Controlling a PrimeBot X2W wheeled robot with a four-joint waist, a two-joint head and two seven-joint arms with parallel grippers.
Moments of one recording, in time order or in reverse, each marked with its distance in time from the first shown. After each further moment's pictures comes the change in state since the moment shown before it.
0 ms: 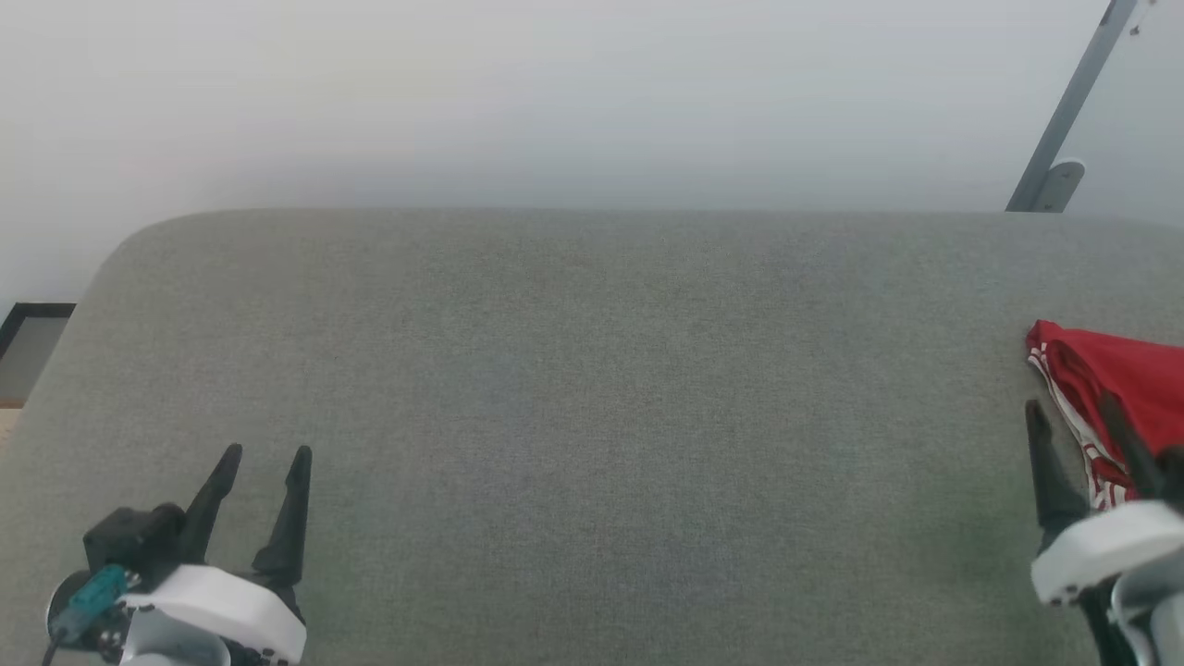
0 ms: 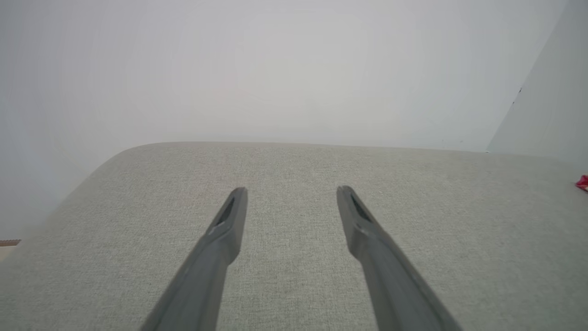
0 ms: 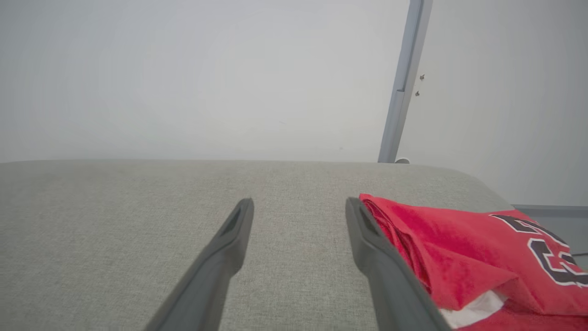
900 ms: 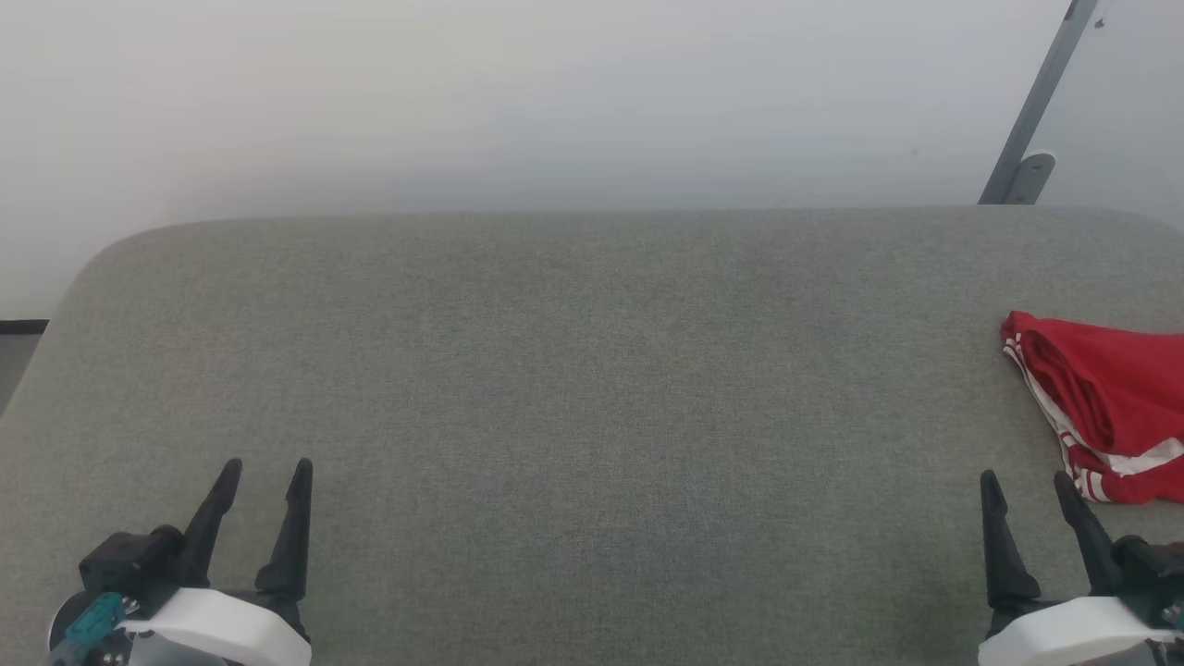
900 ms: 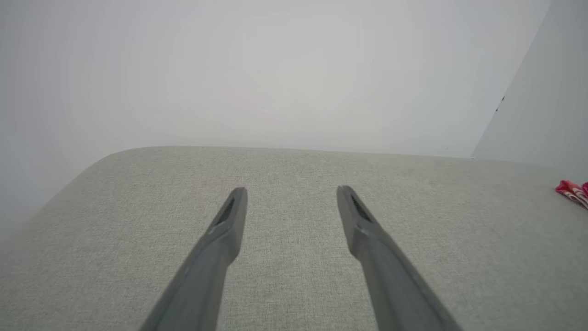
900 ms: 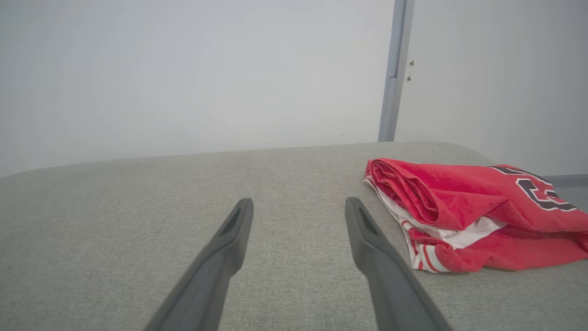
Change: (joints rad) left arm 0.065 -0.036 0.048 -0.077 0.026 -0.001 0.000; right arm 0.249 0.203 -0.101 -0.293 -0.127 0.000 0.031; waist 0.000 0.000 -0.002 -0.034
